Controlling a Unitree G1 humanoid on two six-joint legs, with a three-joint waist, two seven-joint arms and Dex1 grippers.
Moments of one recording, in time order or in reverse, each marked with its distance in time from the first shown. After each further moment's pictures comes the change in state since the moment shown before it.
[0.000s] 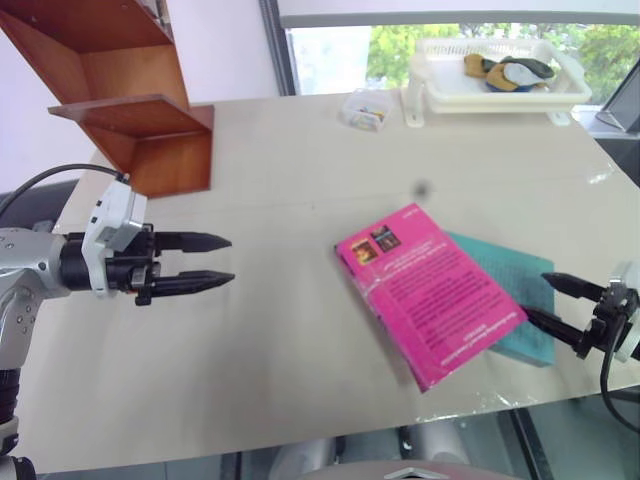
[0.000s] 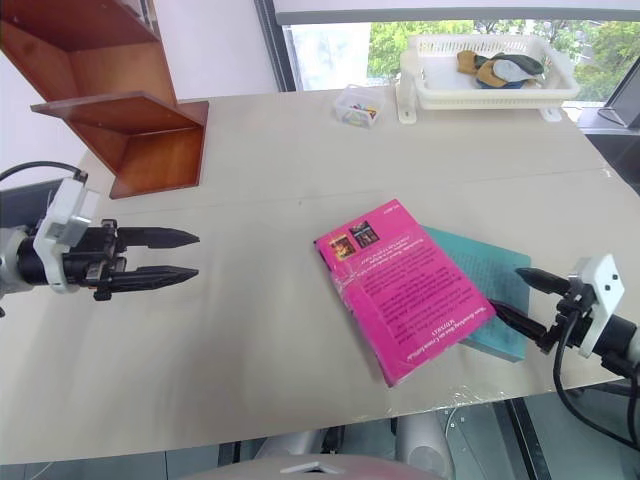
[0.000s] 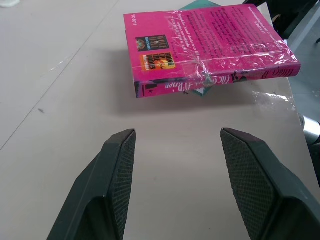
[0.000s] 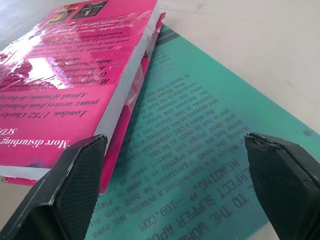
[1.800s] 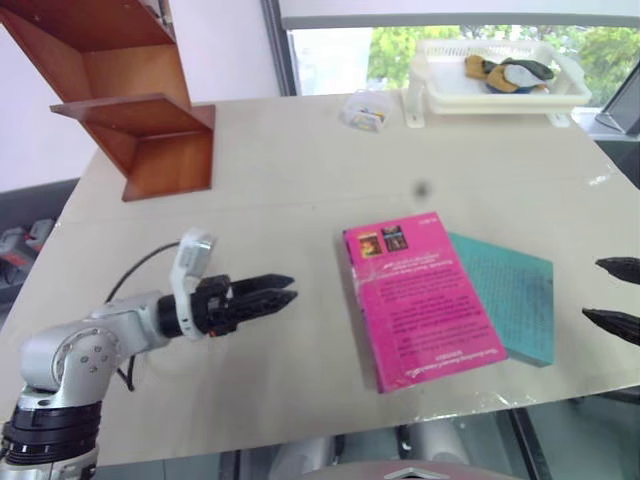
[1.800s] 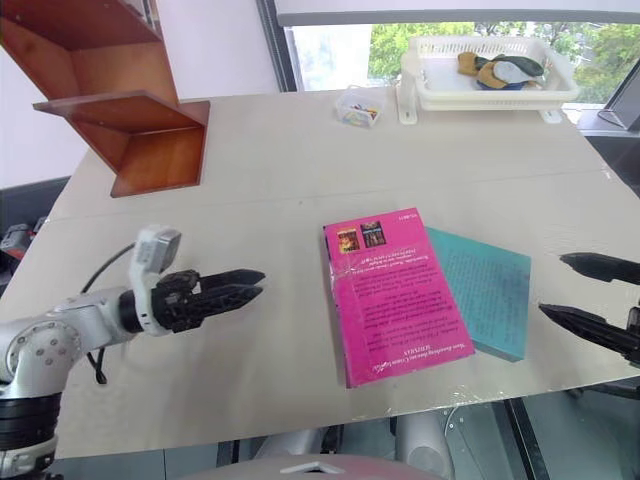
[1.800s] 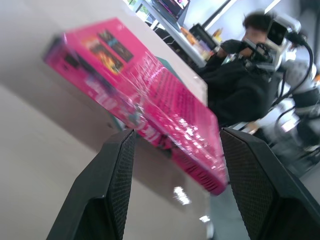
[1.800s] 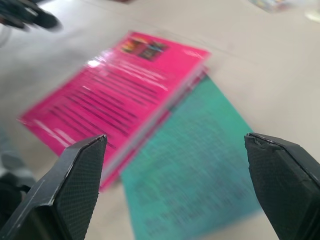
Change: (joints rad) left arm 0.089 -0.352 -0.091 -0.163 -0.432 0.562 0.458; right arm 0.098 -0.214 -0.361 -0.067 0.212 0.137 0.307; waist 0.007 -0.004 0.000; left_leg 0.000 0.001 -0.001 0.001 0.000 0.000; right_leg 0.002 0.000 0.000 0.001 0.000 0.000
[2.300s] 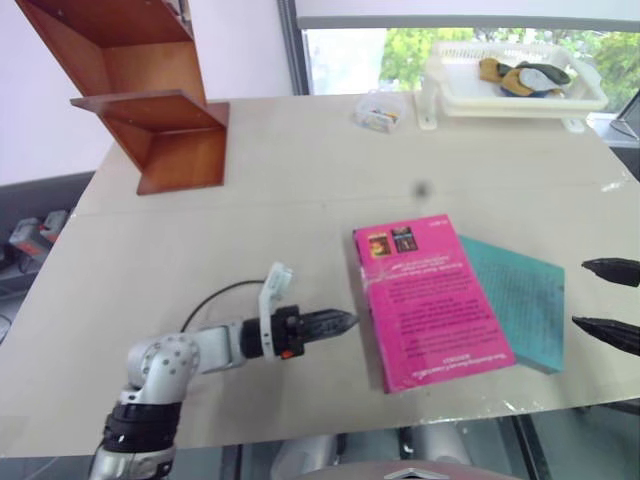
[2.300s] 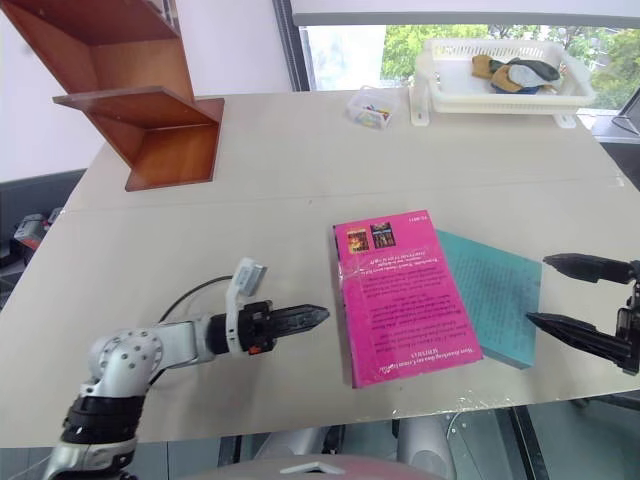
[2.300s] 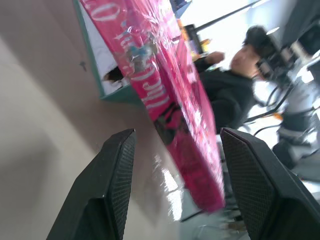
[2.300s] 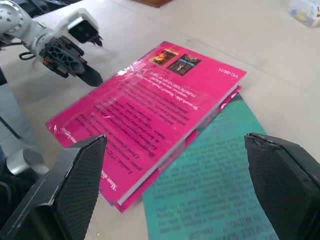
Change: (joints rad) left arm -0.098 -0.298 -0.170 0.137 -0.070 0.212 0.290; right arm -0.006 0.000 -0.013 -0.056 0.010 0.029 0.021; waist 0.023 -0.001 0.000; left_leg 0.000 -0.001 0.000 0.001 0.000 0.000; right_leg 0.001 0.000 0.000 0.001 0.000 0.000
